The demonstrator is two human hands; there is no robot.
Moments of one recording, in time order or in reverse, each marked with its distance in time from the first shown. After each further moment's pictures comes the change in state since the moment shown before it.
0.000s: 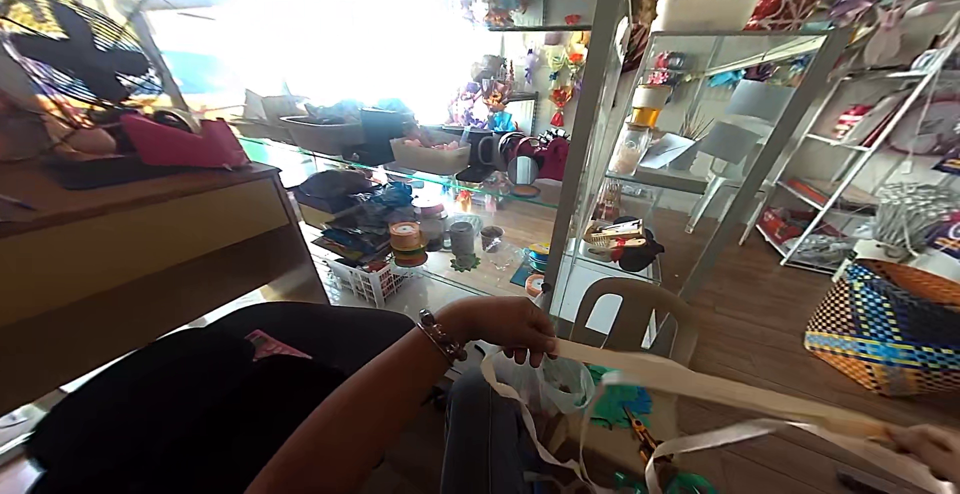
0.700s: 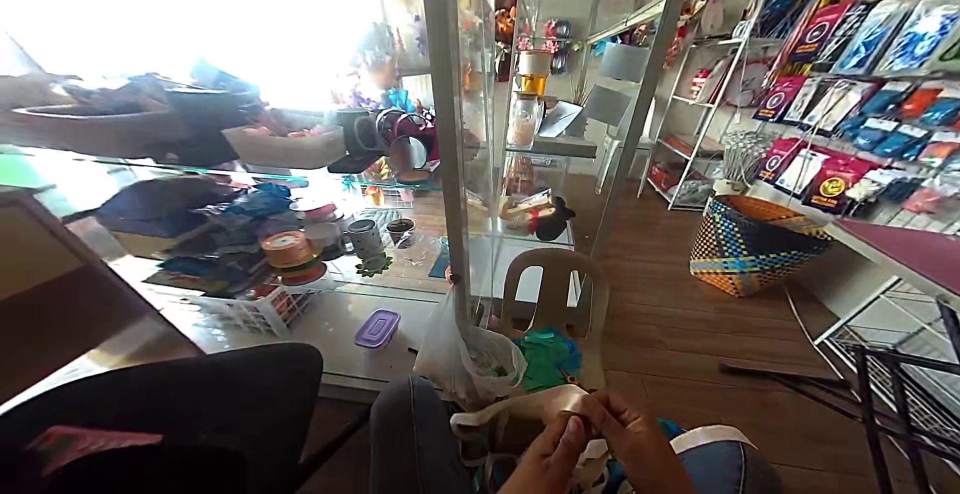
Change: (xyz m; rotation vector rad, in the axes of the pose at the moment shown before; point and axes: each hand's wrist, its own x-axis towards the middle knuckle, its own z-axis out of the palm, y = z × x) left_hand 0.072 -0.001 0.226 -0.697 0.338 0.206; right_hand -0.136 -0.194 0.154 1.100 -0.055 -0.357
